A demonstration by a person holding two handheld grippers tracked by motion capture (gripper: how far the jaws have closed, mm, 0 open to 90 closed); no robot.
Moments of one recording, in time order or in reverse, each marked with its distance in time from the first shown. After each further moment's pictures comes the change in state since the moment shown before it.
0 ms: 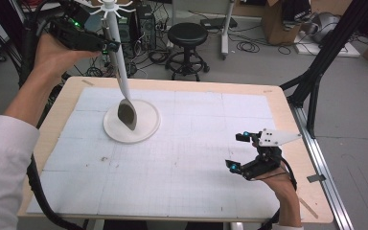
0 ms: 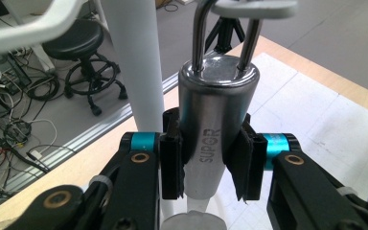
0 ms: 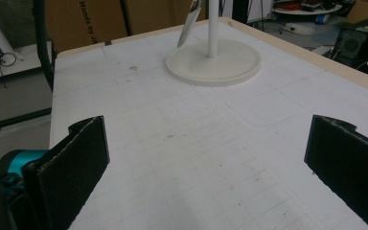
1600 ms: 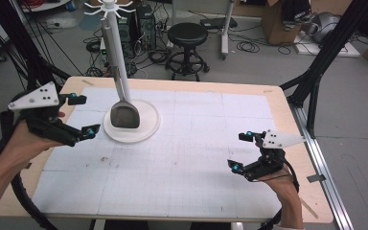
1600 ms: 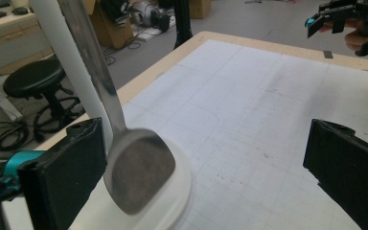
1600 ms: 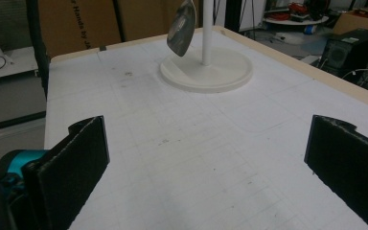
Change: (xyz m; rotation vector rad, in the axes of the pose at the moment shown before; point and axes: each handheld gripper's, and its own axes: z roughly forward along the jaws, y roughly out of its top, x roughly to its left) left arm -0.047 -0.184 -0.033 -0.210 -0.137 0.163; right arm 0.005 0.001 -0.008 -0.028 -0.036 -0.019
